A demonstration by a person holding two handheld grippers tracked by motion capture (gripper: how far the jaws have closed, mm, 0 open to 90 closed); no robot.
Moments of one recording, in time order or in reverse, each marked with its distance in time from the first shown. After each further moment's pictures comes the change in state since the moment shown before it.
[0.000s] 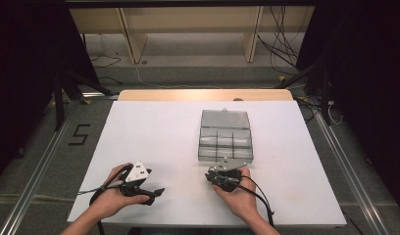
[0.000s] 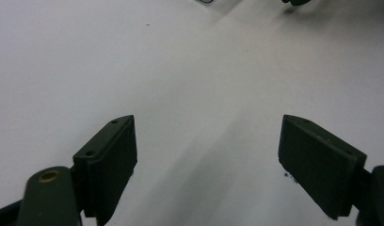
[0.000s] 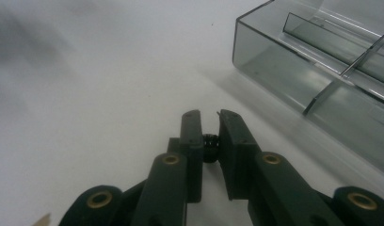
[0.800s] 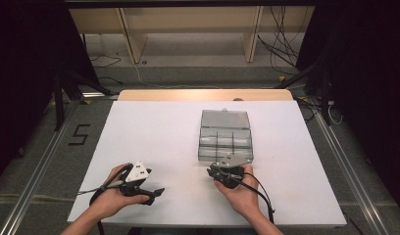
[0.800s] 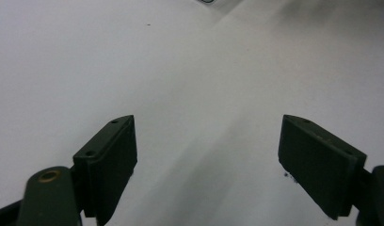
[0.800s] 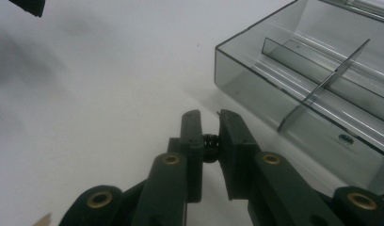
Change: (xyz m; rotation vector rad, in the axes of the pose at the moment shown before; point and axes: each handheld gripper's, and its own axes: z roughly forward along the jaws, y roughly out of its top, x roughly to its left) left arm 0.000 0.000 0.000 0.002 0.001 0.002; right arm -0.006 0.008 -0.008 -0.040 -0.027 0.004
